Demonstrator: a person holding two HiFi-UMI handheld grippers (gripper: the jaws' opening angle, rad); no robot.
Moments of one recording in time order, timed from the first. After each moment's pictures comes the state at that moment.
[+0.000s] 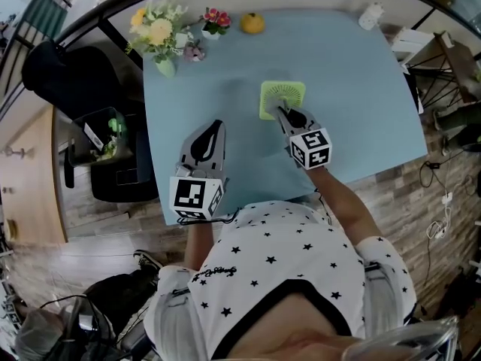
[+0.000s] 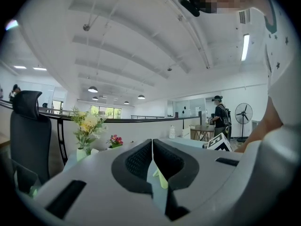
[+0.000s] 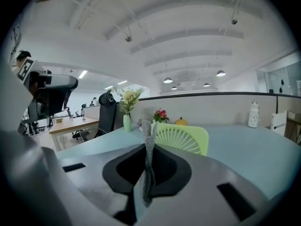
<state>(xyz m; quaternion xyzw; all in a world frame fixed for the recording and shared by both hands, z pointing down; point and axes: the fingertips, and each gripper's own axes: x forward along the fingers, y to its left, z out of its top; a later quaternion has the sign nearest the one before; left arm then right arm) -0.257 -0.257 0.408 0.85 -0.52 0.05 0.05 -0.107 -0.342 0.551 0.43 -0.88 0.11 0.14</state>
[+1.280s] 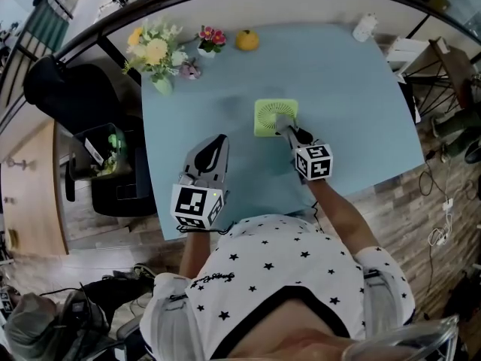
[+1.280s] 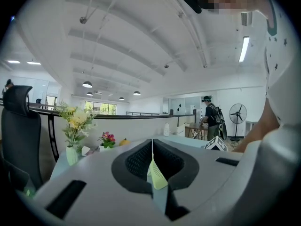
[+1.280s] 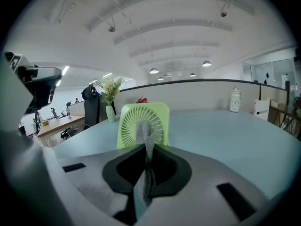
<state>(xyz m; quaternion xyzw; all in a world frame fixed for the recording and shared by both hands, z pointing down) -0.233 -0.269 0.414 0.86 -0.49 0.07 0.07 -0.046 -0.351 0.595 0.49 -0.84 0.17 0.18</state>
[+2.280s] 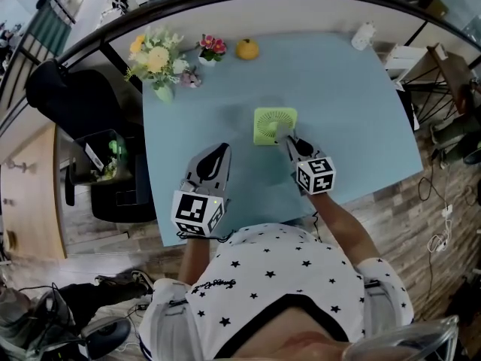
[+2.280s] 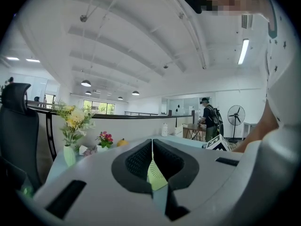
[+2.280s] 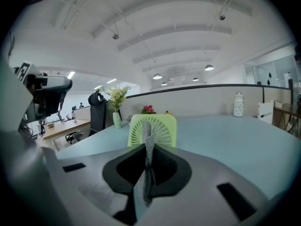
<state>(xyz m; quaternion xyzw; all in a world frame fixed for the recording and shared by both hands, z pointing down) -0.227 -0.267 0.413 0.87 -0.49 0.06 0.07 -0.052 -0.336 0.570 0.48 -0.85 0.16 0.15</state>
